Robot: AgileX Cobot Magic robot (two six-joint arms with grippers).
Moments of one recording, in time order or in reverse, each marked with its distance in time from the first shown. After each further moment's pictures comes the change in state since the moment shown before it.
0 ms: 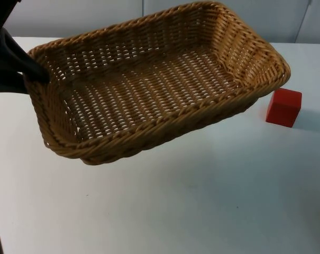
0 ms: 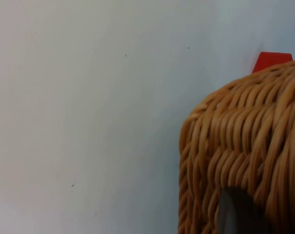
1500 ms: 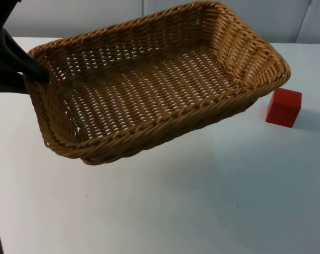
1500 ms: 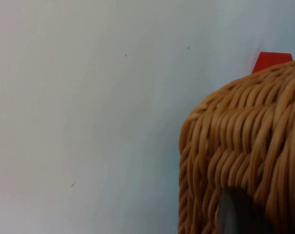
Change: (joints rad) right arm -0.063 -0.995 0.025 -0.426 0.526 0.376; left arm 0.000 0.000 0.000 0.000 0.000 0.000
